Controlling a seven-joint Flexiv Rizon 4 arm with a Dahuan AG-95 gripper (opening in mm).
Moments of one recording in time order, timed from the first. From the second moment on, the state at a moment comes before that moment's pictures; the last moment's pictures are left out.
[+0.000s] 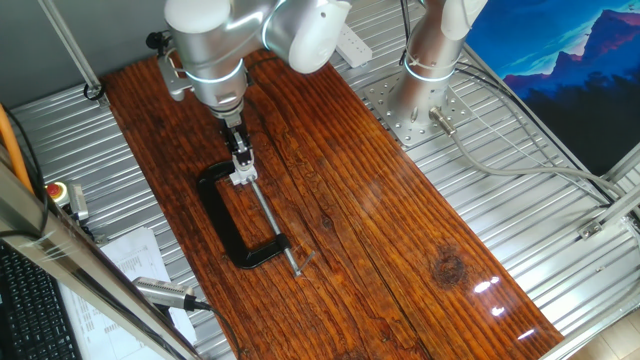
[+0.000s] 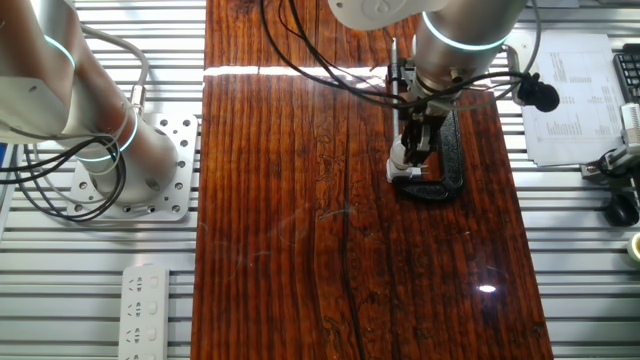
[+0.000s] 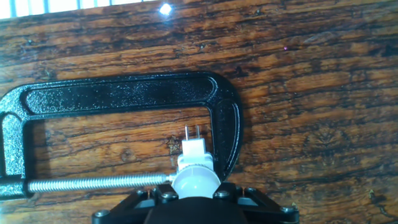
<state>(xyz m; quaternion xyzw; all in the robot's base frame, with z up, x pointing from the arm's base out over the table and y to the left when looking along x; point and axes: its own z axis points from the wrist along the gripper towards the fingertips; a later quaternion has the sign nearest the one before) 0.513 -0.008 0.103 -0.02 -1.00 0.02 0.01</state>
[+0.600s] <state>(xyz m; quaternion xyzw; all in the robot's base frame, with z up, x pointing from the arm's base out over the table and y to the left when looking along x) 0.513 -0.007 0.103 0.05 -1.00 0.02 0.02</state>
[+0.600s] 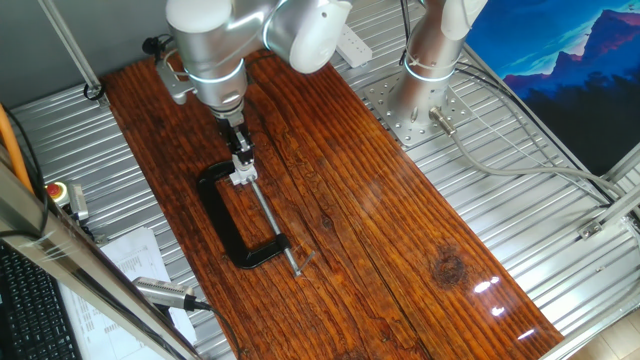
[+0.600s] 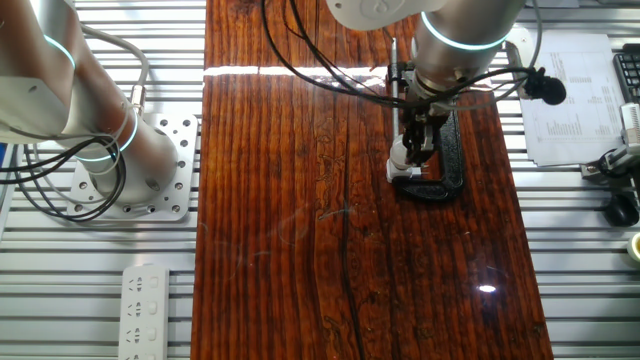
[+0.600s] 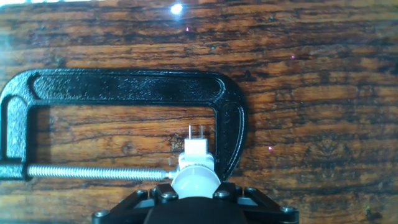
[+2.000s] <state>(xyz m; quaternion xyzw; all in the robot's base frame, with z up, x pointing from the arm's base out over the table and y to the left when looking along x) 0.512 -0.007 0.103 0.37 -0.93 0.02 0.02</state>
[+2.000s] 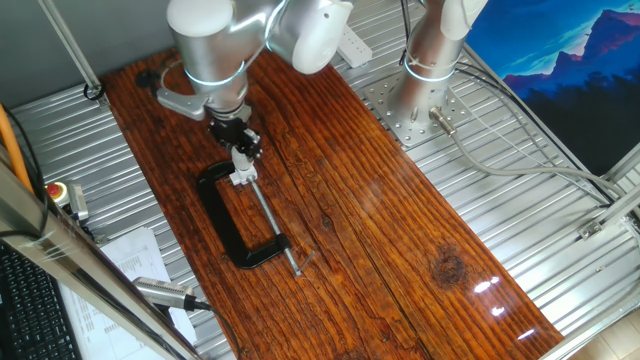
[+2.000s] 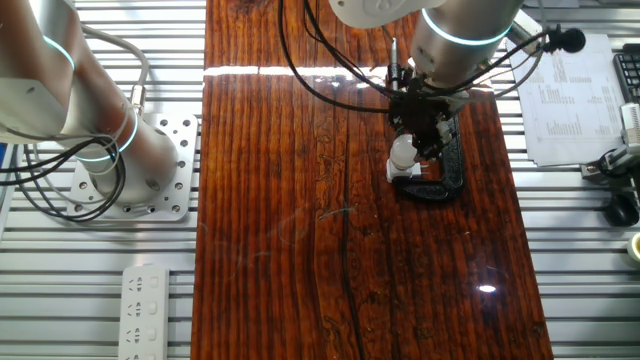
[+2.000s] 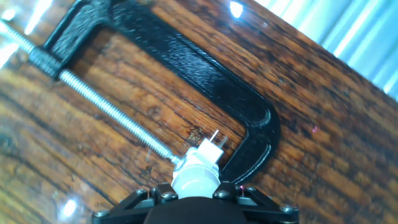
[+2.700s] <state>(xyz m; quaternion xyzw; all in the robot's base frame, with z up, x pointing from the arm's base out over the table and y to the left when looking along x) 0.512 -0.007 0.104 0.53 -0.85 0.02 0.02</state>
